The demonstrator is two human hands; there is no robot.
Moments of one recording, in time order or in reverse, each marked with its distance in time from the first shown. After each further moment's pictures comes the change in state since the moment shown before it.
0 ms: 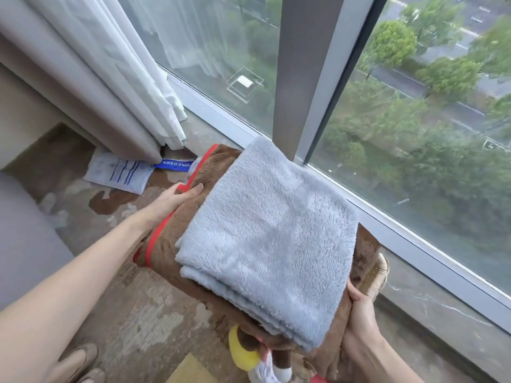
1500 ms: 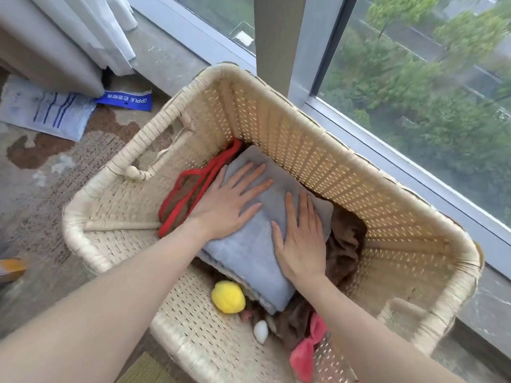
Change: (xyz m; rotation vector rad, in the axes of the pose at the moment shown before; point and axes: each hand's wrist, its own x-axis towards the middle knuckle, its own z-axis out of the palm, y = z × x) left_hand 0.168 -0.205 0.181 1.437 0.009 0.632; right_hand 0.250 0.081 -0.003 -1.868 0.002 -1.056
